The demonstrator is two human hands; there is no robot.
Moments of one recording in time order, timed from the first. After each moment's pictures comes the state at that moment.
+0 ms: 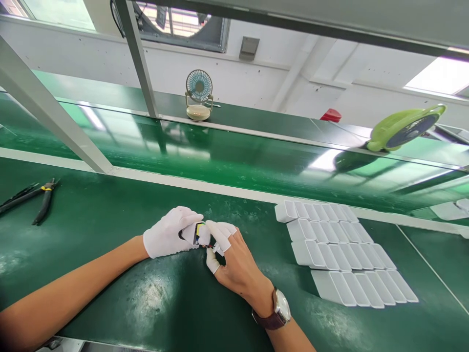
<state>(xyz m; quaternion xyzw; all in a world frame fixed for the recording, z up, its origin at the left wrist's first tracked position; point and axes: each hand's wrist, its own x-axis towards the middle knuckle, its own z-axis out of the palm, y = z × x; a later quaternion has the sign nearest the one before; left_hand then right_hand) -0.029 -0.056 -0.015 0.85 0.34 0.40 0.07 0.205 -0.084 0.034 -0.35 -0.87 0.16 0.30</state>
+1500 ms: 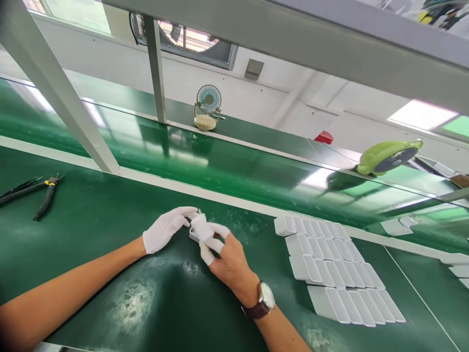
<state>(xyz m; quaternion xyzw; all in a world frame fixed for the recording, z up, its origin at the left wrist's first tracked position) -0.047 -0.057 -0.003 0.62 0.42 0.47 0.47 0.180 -0.063 0.019 -0.31 -0.85 0.11 0.40</state>
